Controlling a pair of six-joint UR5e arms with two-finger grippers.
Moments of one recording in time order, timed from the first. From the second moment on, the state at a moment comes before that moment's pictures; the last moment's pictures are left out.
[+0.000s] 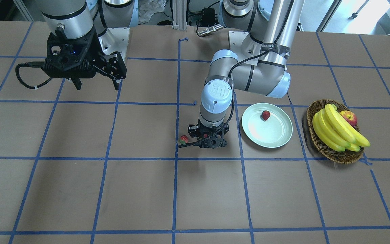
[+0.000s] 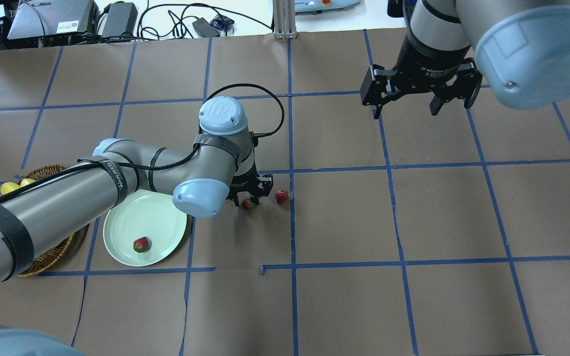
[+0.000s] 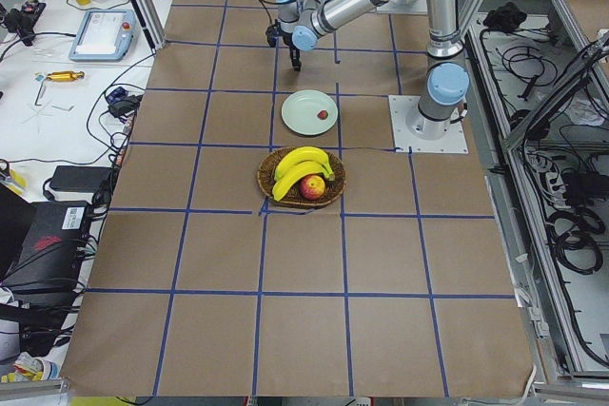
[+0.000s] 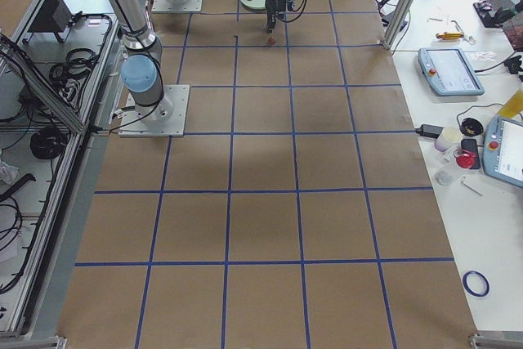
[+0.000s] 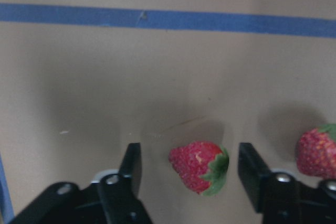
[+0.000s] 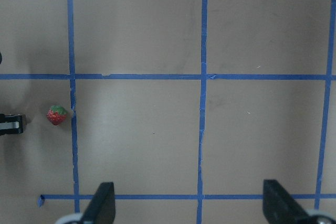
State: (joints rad) left arm -1.84 -1.97 -1.92 -0.92 1.58 -0.33; right arm 1.68 -1.56 1.57 -1.62 -1.58 0.09
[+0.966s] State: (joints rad) left arm -1.60 -1.82 -1.99 -1.17 1.81 -0.05; right arm 1.68 -1.56 1.57 -1.62 -1.58 0.09
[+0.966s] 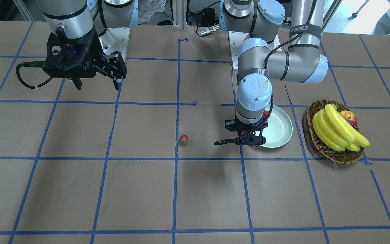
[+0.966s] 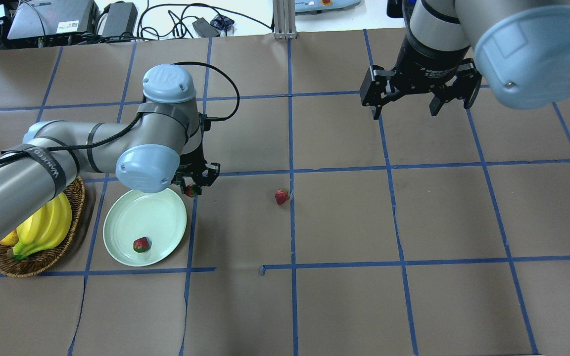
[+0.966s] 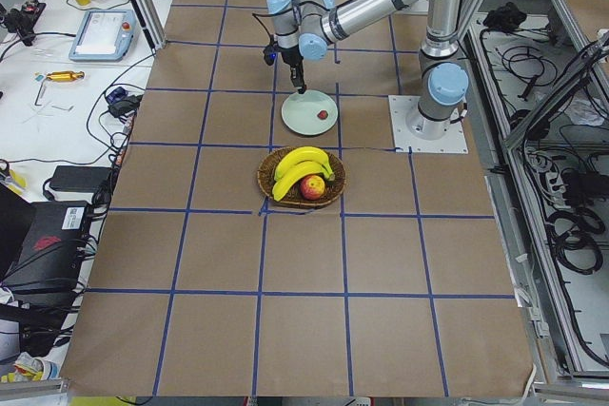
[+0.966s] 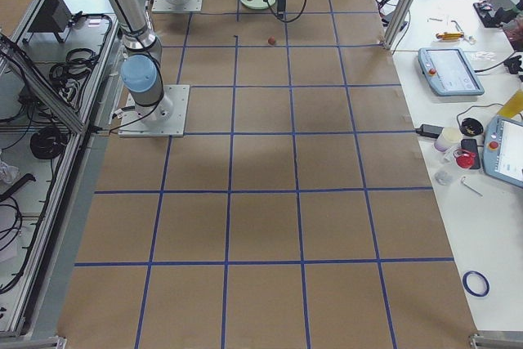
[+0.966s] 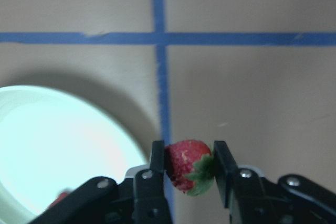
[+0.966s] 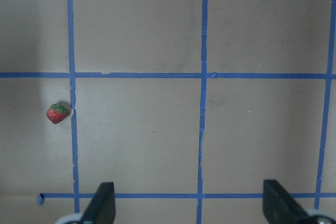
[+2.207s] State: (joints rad) left arm -1.91 -1.94 -1.90 -0.77 1.59 -0.50; right arm 1.68 -1.56 1.57 -1.62 -1.58 0.09
